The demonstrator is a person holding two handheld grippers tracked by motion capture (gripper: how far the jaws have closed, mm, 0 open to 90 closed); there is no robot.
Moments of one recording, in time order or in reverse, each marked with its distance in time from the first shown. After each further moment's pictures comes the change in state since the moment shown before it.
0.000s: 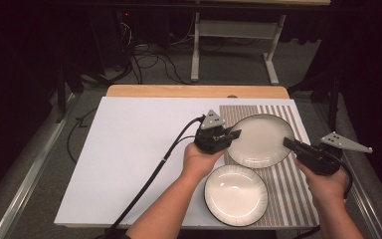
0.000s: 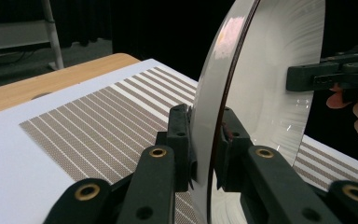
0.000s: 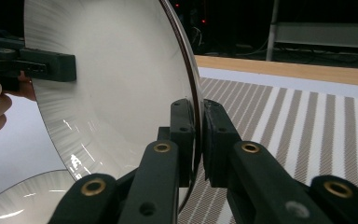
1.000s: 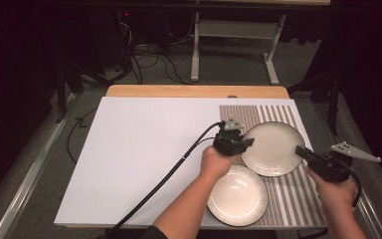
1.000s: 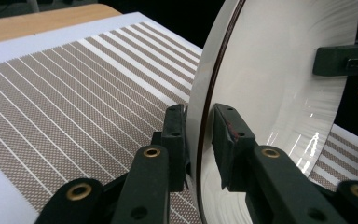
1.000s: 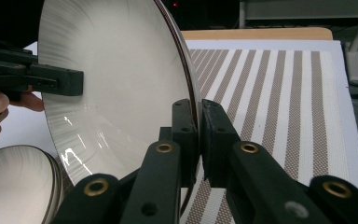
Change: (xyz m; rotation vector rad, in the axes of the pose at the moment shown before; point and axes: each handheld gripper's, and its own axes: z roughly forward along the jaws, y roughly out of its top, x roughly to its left) left arm -0.004 -0.023 0.067 0.139 -0.025 -0.054; right arm -0.034 -0.033 -0.012 0.047 -0.099 0.075
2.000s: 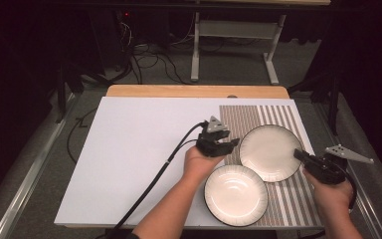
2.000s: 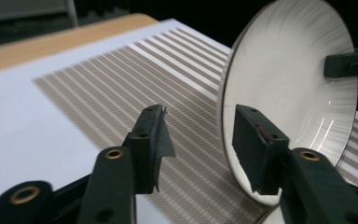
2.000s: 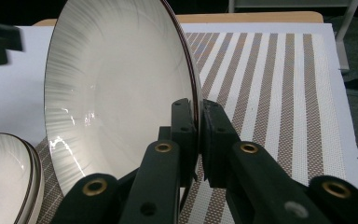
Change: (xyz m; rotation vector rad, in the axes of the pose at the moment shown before) left arm 0.016 -0.011 -0.054 -0.047 0.119 0.043; right arm 0.002 -0.010 0.007 0.044 -0.054 -0.004
